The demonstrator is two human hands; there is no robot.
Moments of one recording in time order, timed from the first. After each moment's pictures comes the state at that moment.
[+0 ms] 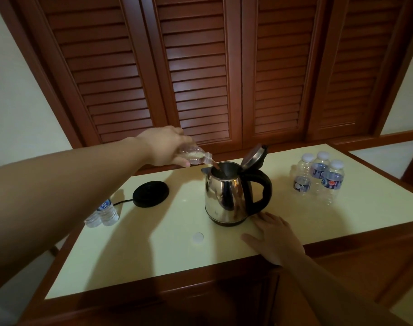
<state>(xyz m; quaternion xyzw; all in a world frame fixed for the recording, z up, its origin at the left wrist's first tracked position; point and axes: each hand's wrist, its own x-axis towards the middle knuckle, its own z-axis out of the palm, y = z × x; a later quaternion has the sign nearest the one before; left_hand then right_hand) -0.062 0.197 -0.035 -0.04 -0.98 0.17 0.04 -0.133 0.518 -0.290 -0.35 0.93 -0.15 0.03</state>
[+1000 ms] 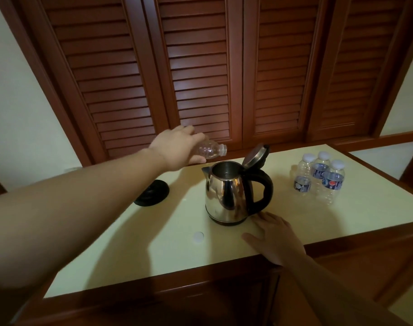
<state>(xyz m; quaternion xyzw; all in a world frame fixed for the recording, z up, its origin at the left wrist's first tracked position) -0.059 0.233 -0.054 0.00 -0.98 0.17 0.13 -0.134 0.518 -0.294 -0.34 0.93 -0.15 0.02</state>
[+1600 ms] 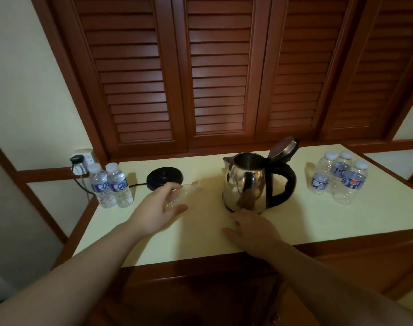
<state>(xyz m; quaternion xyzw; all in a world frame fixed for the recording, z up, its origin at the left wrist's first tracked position) 0.067 0.167 -0.223 0.12 -0.94 -0.27 0.17 -0.072 0.432 -0.263 -0.42 0.89 -0.16 0.04</state>
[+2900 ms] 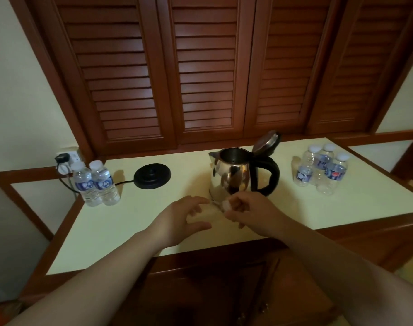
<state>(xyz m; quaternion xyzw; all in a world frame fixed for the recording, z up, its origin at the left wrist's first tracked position) 0.043 0.245 -0.245 0.01 -0.95 -0.26 0.14 -0.086 0.470 -0.219 -0.39 0.80 -0.43 0.17</state>
